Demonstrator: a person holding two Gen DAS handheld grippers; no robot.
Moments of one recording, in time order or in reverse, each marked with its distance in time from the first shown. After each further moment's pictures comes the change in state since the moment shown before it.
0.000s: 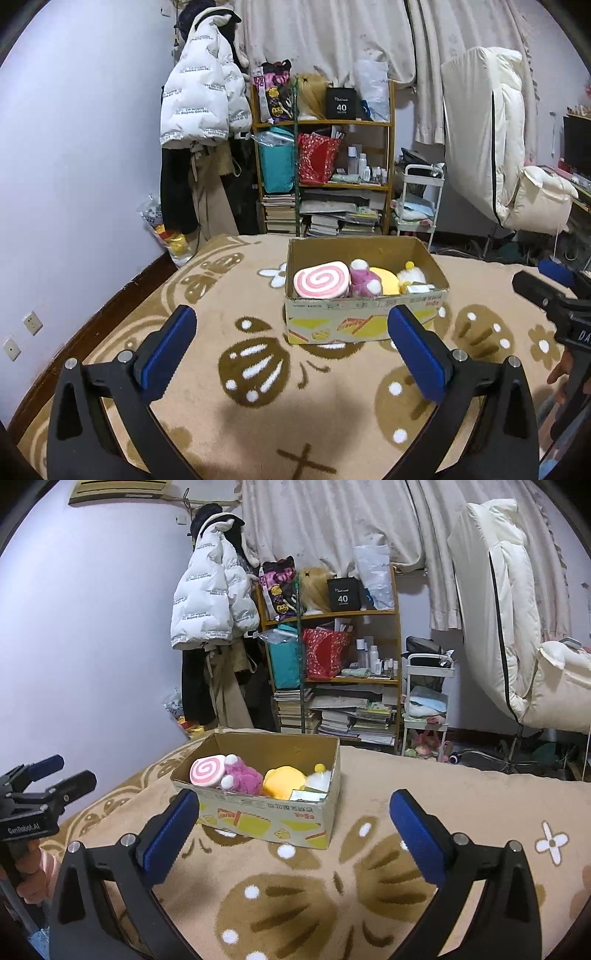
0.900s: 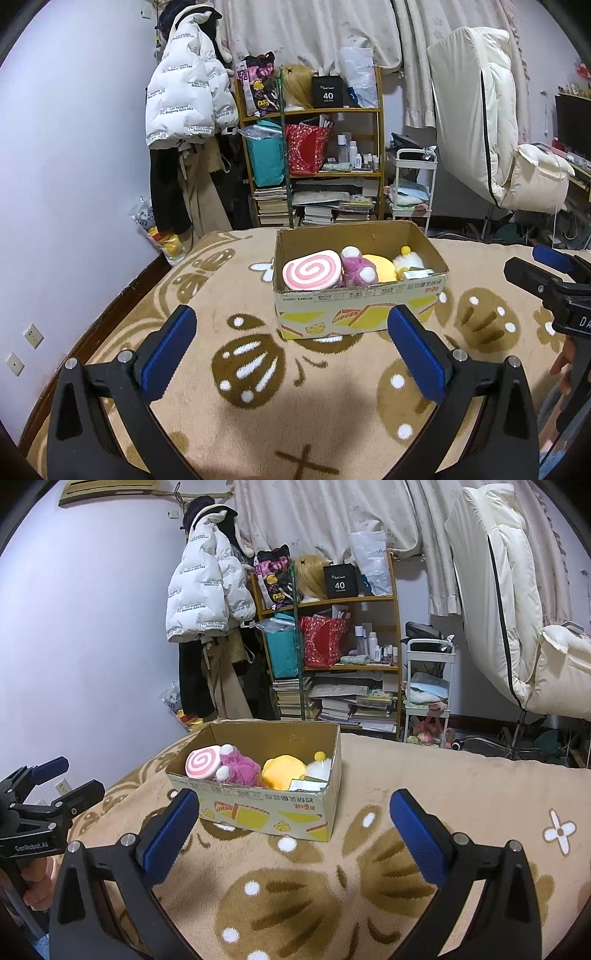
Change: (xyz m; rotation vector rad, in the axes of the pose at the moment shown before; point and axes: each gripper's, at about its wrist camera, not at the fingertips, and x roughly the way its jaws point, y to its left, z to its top) left arm 0.015 -0.018 -0.007 0.060 0.025 -0.008; right arm 0.015 0.003 -0.006 0.017 0.036 -0.006
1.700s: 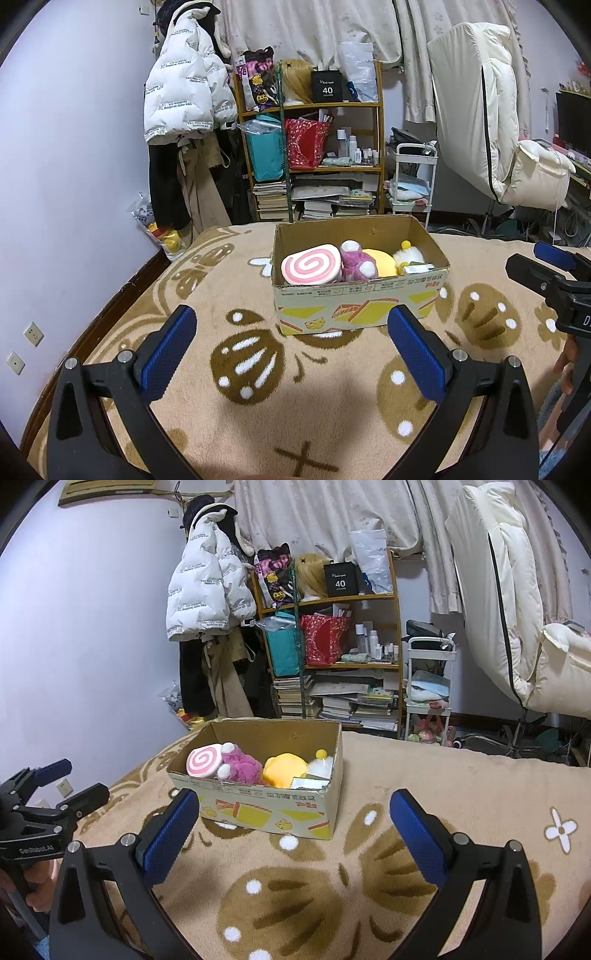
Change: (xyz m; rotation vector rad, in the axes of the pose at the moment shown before) left arm 0.003 0.000 -0.002 0.002 0.018 -0.003; right arm 0.000 0.000 -0.001 0.012 -0.002 0.014
